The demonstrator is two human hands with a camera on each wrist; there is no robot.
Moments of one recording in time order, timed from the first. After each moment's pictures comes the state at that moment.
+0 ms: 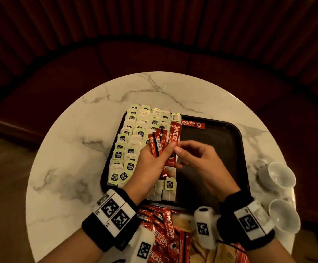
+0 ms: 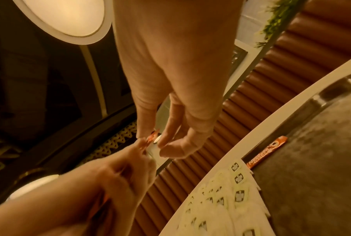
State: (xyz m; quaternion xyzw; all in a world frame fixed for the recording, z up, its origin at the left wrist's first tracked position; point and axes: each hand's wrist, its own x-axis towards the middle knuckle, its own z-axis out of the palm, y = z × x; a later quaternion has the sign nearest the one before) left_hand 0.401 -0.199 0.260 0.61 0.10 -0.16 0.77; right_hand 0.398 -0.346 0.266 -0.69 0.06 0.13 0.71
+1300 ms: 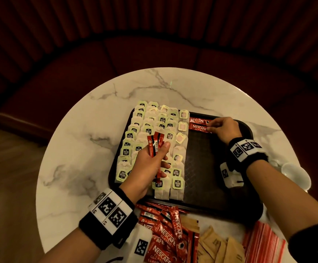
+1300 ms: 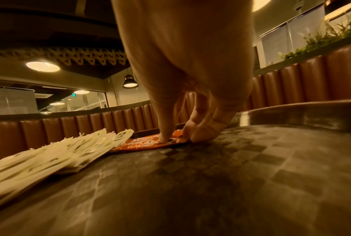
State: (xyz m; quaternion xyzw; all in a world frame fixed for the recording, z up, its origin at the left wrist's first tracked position) left_hand 0.408 -0.176 0.240 0.66 0.17 -0.16 0.71; right_hand 0.528 -0.425 0.186 -0.91 0.17 0.08 0.37
